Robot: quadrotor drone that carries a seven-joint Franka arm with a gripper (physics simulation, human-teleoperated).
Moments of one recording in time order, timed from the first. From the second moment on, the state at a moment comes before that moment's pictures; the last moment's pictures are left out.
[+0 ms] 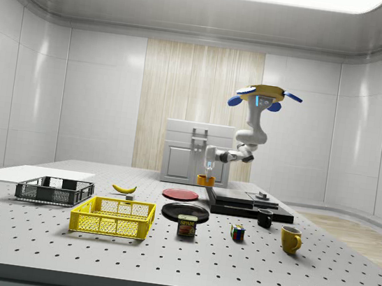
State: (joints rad) arm -1.17 -1.29 0.92 -2.69 -2.27 1.57 1.60
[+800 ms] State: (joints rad) arm -1.17 -1.29 0.92 -2.69 -2.27 1.57 1.60
